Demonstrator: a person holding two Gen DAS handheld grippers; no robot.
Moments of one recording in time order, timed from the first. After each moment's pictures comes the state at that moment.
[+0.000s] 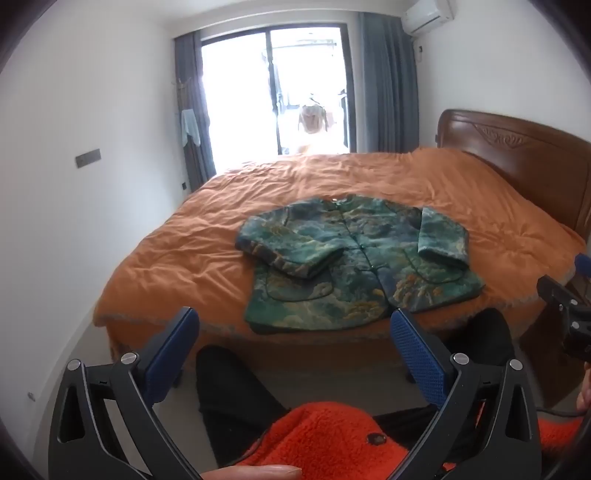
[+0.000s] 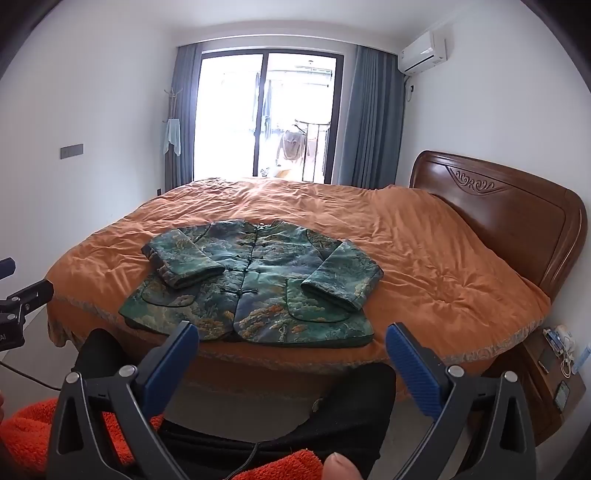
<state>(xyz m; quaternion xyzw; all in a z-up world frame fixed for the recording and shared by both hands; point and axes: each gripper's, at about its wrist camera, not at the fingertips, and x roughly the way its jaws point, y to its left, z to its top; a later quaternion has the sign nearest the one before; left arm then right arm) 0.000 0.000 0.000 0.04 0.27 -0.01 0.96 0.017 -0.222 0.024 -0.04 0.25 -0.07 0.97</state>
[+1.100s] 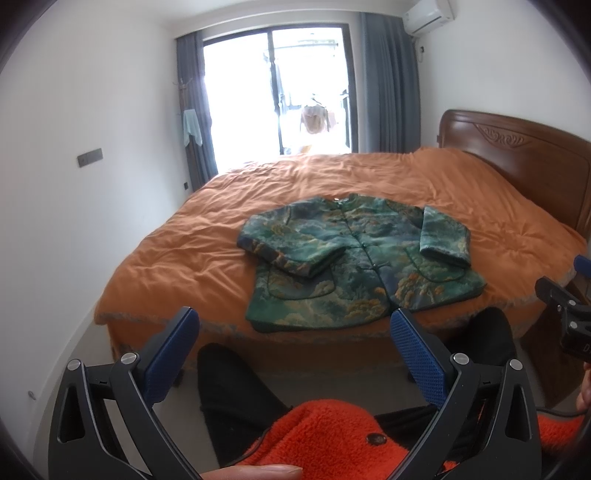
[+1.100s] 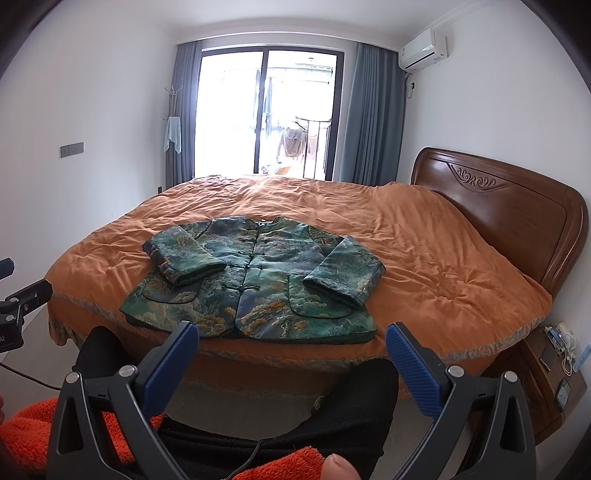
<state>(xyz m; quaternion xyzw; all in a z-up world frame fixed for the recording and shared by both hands) 0.000 0.000 0.000 0.04 0.26 -0.01 0.96 0.021 -0.221 0.023 -0.04 0.25 -0.07 0.96</state>
